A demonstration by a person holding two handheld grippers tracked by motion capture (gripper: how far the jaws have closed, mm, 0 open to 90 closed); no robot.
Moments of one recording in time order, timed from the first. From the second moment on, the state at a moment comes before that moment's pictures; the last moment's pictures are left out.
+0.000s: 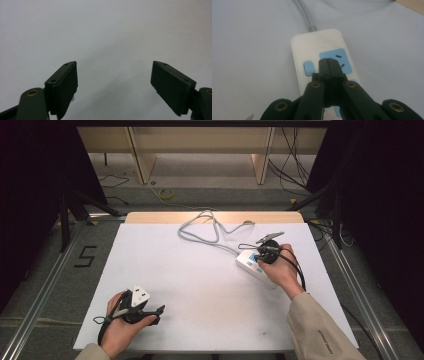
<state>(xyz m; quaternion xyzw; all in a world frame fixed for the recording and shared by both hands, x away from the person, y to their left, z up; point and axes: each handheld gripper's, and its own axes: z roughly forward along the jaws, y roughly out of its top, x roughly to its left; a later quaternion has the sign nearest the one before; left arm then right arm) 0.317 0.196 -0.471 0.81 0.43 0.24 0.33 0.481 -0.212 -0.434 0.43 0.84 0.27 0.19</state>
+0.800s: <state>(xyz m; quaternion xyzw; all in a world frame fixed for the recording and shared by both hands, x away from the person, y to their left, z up) 0.317 0.195 -0.472 0.80 0.43 0.24 0.33 0.474 -0.221 -0.428 0.43 0.85 0.26 0.18</state>
